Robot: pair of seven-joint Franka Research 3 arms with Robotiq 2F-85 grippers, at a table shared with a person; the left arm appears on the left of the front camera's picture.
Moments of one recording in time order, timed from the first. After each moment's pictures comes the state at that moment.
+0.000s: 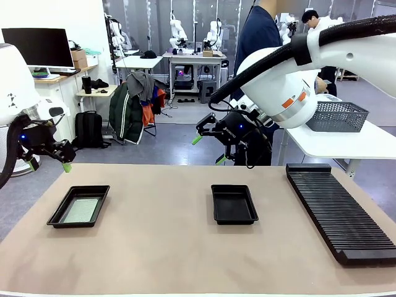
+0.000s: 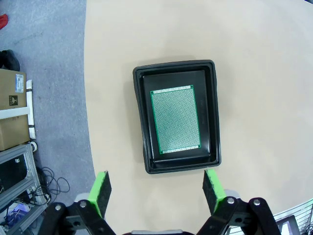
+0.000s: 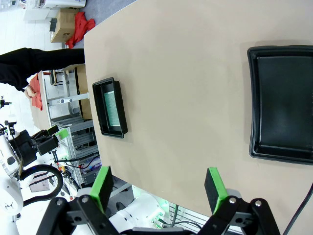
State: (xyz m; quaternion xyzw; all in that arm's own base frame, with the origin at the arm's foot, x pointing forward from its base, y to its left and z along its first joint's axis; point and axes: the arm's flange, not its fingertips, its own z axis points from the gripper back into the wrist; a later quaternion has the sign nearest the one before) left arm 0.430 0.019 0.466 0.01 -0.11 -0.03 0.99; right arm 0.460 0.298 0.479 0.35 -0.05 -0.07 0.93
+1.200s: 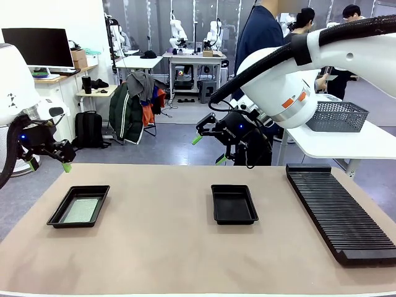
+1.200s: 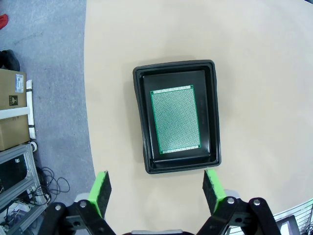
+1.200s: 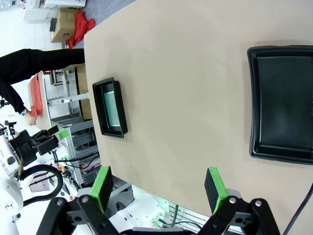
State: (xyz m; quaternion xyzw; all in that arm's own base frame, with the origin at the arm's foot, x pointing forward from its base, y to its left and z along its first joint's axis) left arm 0.430 0.019 0.466 0.01 -0.11 -0.03 0.99; right arm 0.460 0.298 0.479 0.35 -0.05 -0.07 0.93
